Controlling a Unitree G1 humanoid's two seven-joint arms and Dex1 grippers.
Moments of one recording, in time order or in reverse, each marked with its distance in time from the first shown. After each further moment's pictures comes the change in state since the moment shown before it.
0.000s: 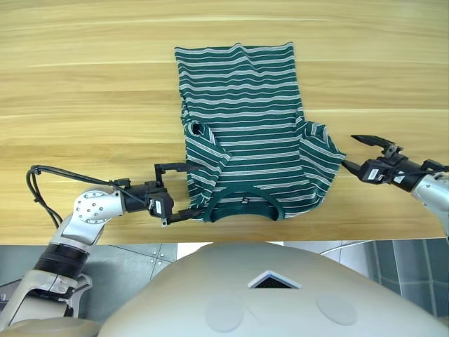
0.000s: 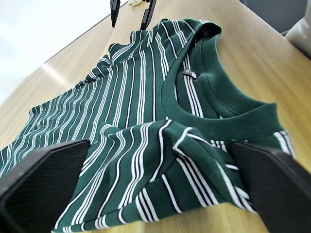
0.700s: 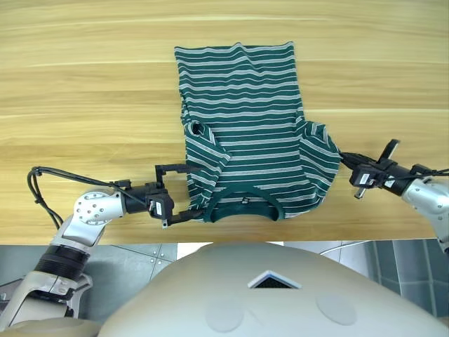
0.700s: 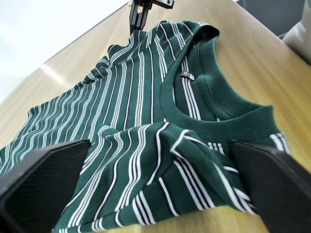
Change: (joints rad) left arm 0.009 -0.002 -0.001 -0.008 -0.003 -0.002 0.000; right arm -0.003 0.019 0.021 -0.010 0.003 0.003 -0.022
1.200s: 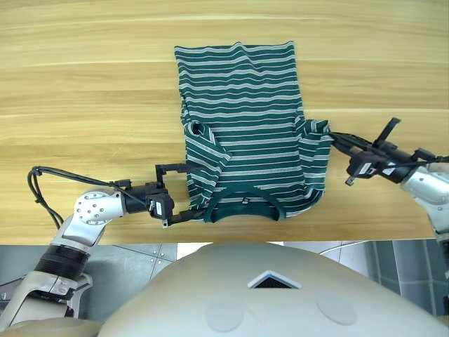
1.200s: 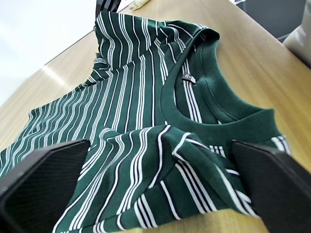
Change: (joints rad) left arm -0.001 -0.001 -0.001 -0.005 -0.005 0.001 -0.001; right arm -0.047 0.036 -0.014 -0.203 0.116 -0.022 0.063
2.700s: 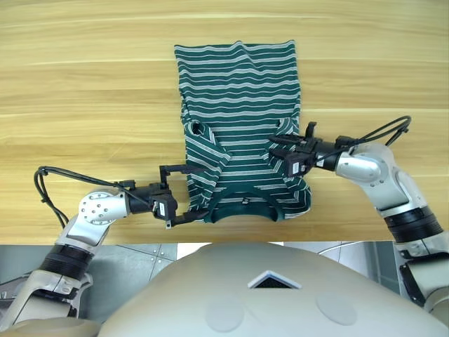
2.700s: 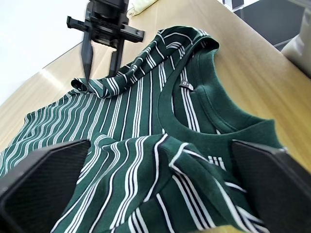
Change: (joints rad) left arm -0.006 -0.017 -0.020 -0.002 -0.003 0.001 -0.002; right arm -0.255 0.217 0.290 -0.061 -0.218 0.234 0.114
